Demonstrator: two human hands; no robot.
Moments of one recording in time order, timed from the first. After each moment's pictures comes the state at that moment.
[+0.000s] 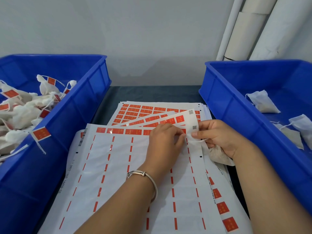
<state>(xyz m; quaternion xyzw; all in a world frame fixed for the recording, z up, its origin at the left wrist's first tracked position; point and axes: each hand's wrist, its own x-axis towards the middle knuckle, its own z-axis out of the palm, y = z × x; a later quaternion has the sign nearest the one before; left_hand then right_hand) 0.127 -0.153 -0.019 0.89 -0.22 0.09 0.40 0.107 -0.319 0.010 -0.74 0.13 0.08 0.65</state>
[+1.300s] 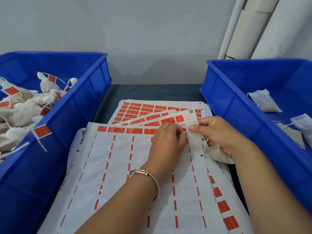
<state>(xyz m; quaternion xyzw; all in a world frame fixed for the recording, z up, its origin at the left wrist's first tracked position) 0.125 -0.158 -0.020 0.88 -0.19 0.05 0.44 0.103 -0.305 0.021 -0.78 0.14 0.05 0.61</state>
